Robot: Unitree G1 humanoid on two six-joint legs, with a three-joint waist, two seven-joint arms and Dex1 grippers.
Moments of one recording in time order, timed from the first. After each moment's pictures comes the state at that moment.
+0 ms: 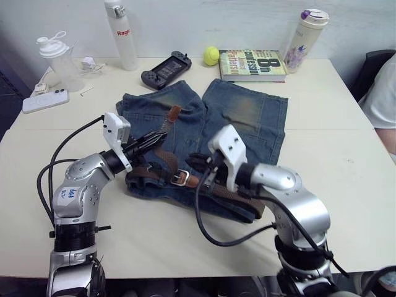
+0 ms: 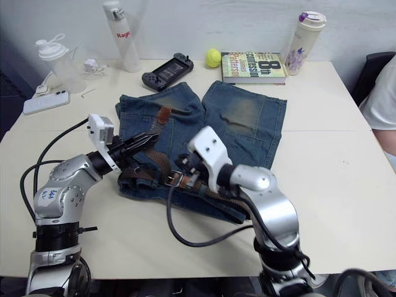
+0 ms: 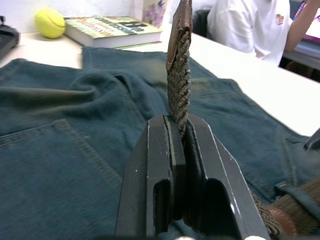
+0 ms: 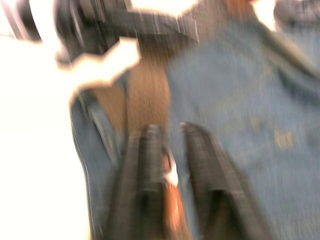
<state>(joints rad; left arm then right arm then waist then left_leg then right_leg) -0.45 0.45 0.24 -0.11 -0.44 0.54 -0.74 -0.39 -0.19 0.23 -0.66 0.02 1.01 0.70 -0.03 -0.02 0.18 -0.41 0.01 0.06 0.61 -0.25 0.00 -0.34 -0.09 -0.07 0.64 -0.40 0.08</state>
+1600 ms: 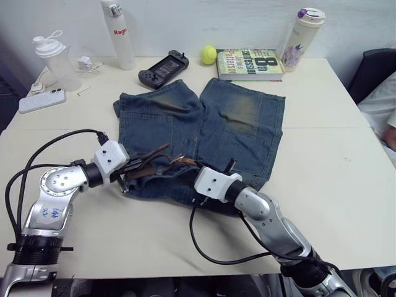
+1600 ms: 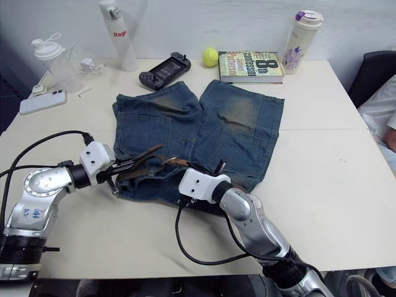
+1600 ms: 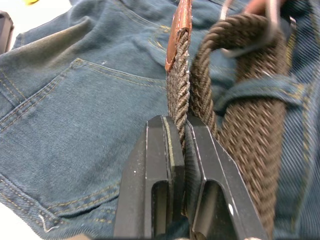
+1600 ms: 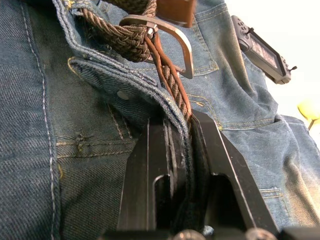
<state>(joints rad) -0.27 0.76 0.10 -0.02 -0.18 0.04 -0.85 -0.33 -0.30 0.50 -0.39 -0.39 0.35 0.41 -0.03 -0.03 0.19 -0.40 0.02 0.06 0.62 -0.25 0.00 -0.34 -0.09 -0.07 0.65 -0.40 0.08</state>
